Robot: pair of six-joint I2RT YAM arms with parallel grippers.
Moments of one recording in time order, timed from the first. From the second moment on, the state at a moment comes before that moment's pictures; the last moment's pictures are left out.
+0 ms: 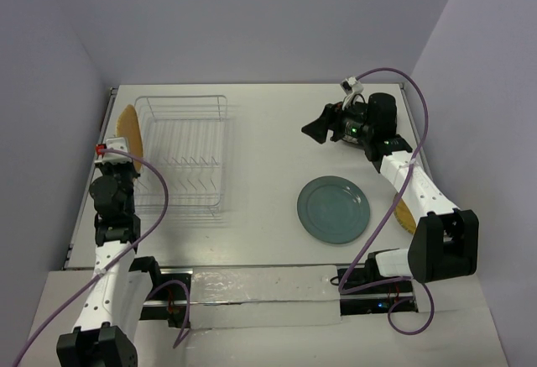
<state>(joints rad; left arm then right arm) 0.10 0.66 0.35 0.40 -0.12 0.17 0.11 1.32 0.98 0.04 -0.73 0.22</state>
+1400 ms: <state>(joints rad) 0.10 0.57 0.55 0.09 -0.27 -0.05 0.11 1.33 1.00 0.04 -0.78 0.22</state>
